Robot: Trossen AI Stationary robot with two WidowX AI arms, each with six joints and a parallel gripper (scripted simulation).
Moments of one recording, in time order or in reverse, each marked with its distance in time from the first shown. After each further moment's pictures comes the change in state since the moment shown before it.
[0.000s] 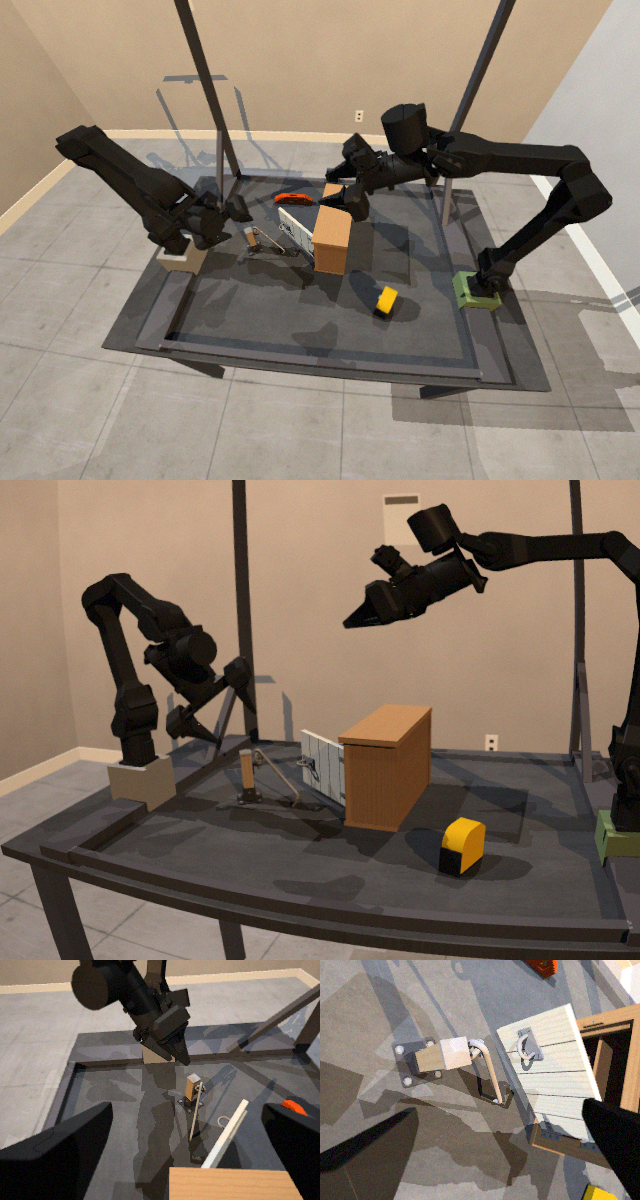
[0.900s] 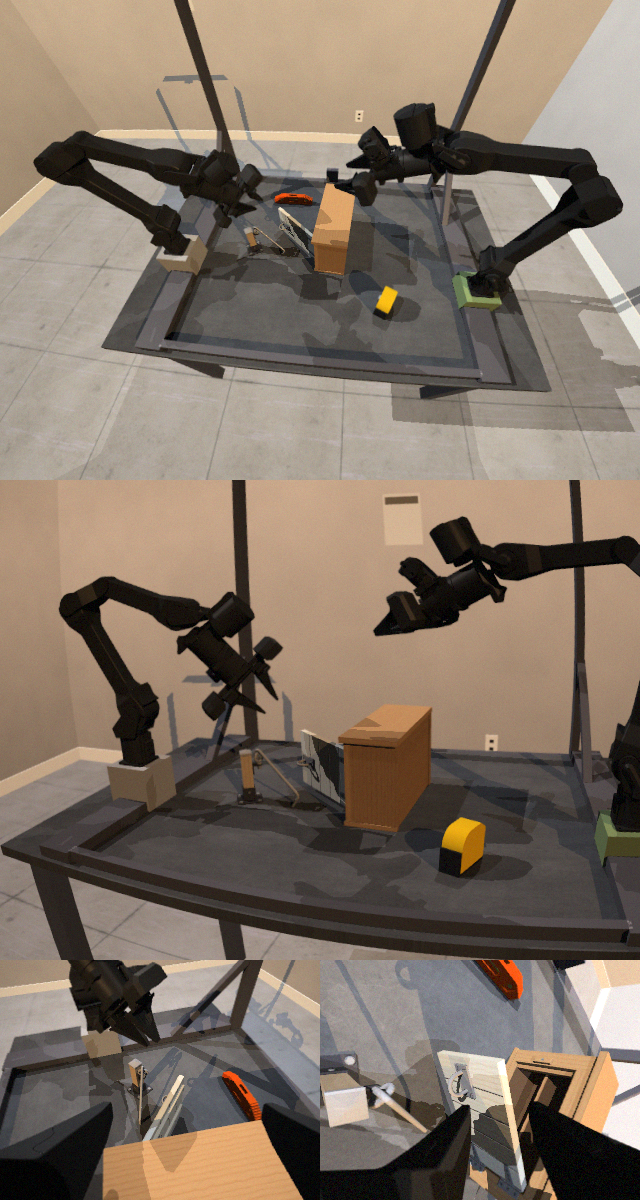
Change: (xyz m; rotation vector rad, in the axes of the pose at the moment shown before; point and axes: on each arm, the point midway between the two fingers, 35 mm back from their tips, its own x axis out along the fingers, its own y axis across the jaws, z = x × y) left arm -0.019 -0.070 -0.029 0.093 0.023 -0.192; right arm 0.035 -0.062 0.052 -0.243 0.092 -0.065
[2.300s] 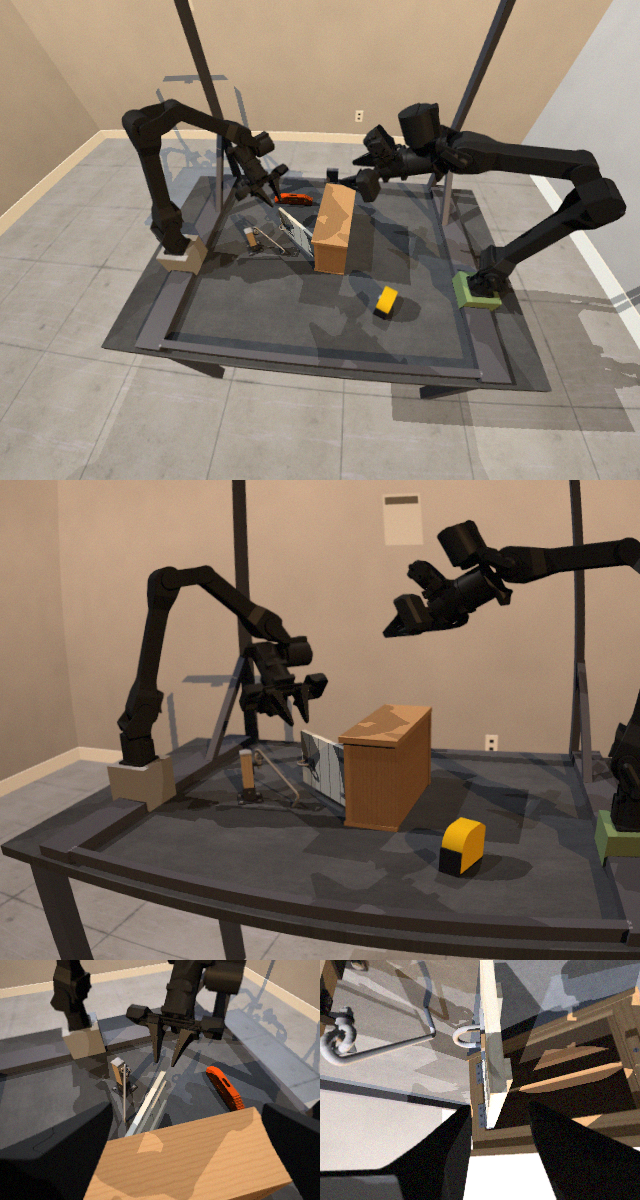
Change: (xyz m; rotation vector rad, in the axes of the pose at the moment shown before) left arm -0.004 -0.021 -0.007 0.027 0.002 -0.054; right arm 0.090 -0.025 0.036 -0.483 0.796 0.587
